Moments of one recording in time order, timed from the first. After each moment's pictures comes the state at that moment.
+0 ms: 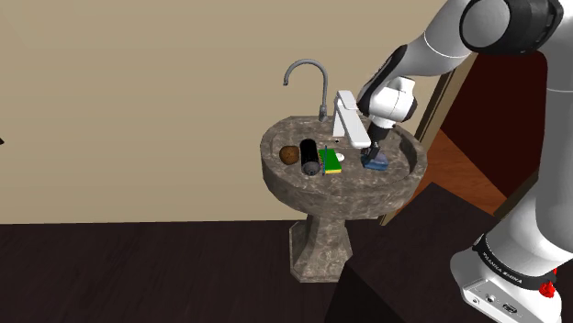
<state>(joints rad) 0.04 0.49 -0.39 -2.22 0.76 2.52 -1.72</state>
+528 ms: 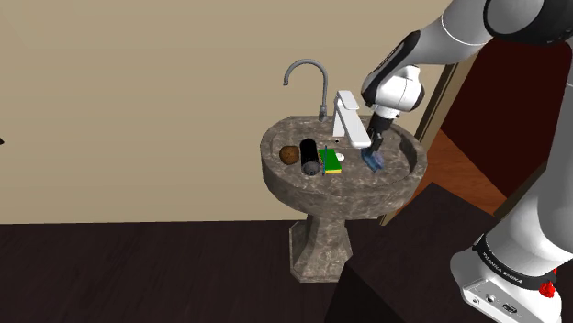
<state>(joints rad) 0.09 0.39 -0.45 -2.25 0.67 2.47 -1.64</state>
